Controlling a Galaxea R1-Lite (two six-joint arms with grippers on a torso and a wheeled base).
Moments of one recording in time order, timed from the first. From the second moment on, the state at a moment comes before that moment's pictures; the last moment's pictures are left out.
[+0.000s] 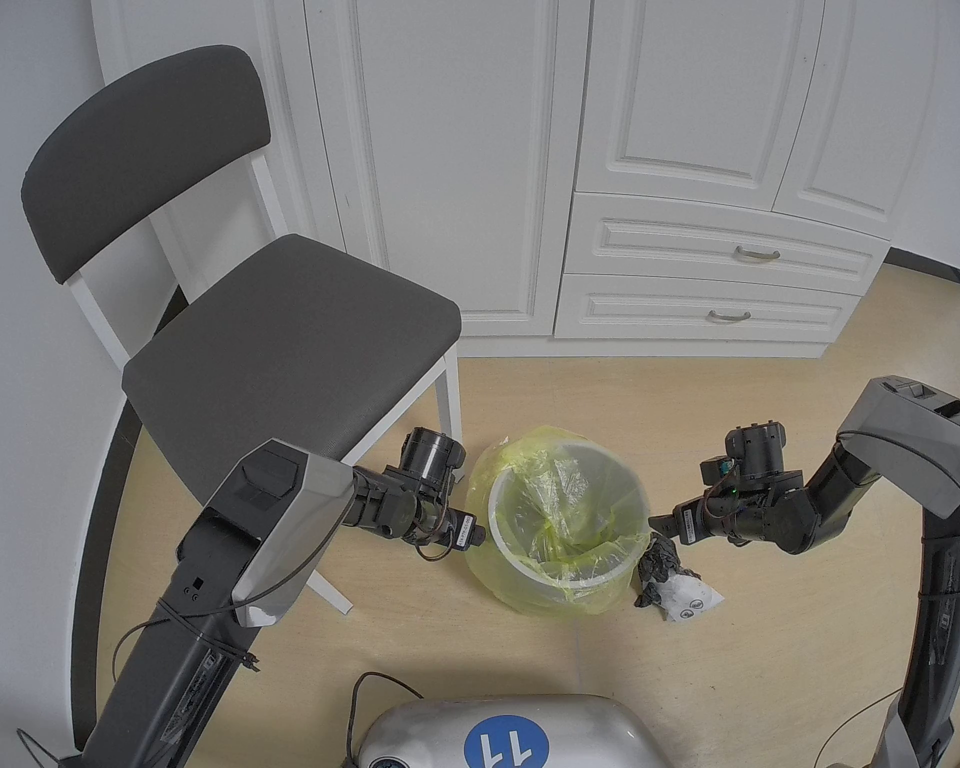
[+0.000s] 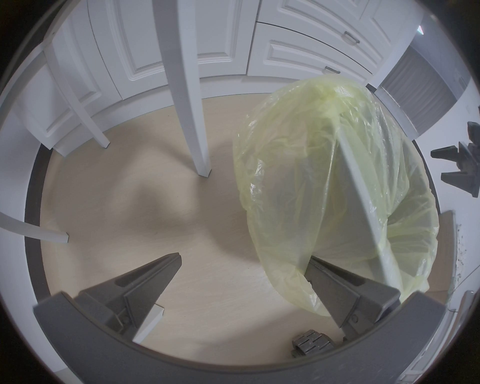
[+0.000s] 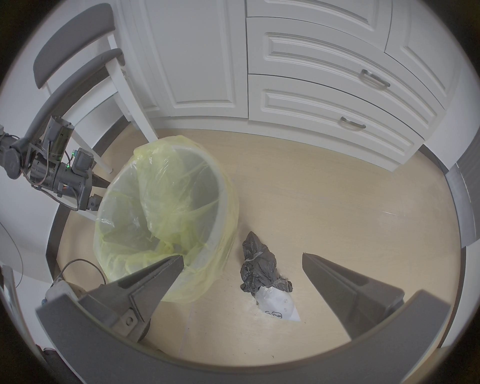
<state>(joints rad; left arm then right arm) -0.46 2.82 -2.00 0.06 0.04 -0.05 0.18 2.29 -0.97 -0.67 0.01 -0.12</state>
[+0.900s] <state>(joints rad) -0.47 2.23 -1.05 -0.35 0.02 -0.08 0.05 2.28 -0.82 -0.68 0.10 -0.12</state>
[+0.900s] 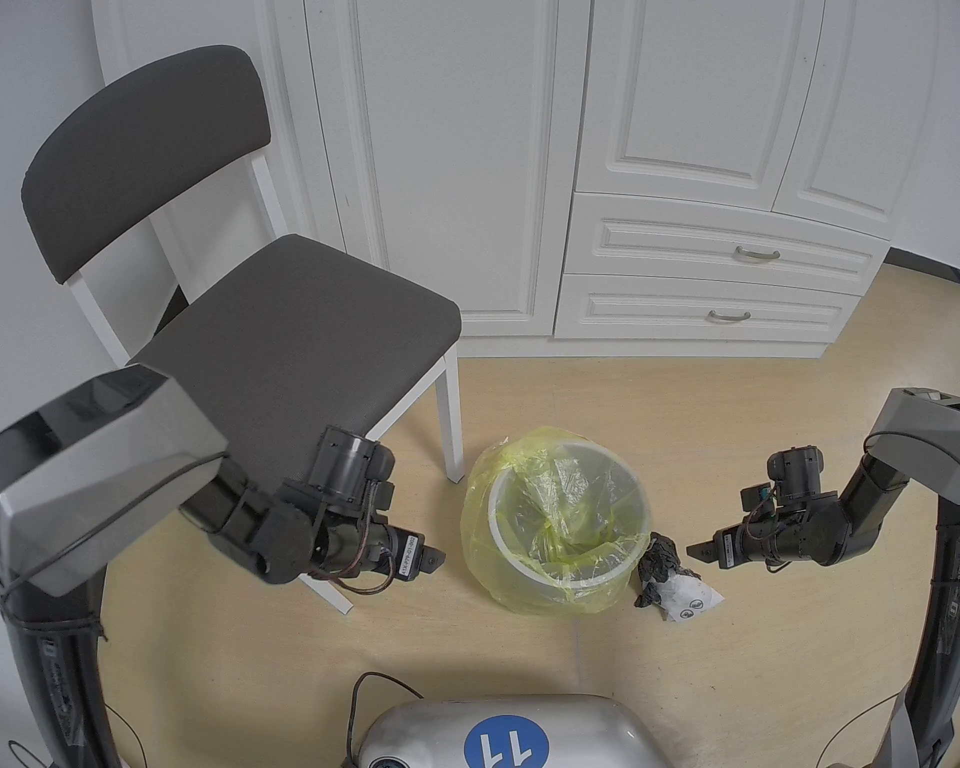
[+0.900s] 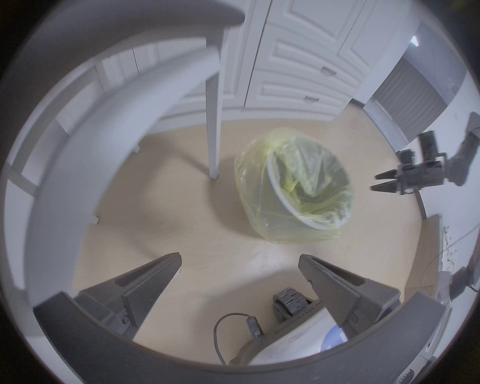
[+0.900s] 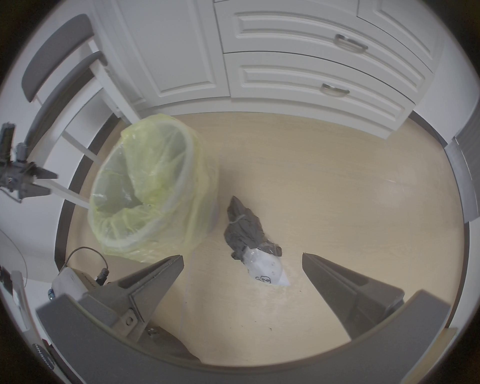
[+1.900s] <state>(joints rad) -0.57 1.36 -0.32 -0.81 0.03 -0.19 -0.04 2.76 -1.77 -0.09 0.22 0.00</state>
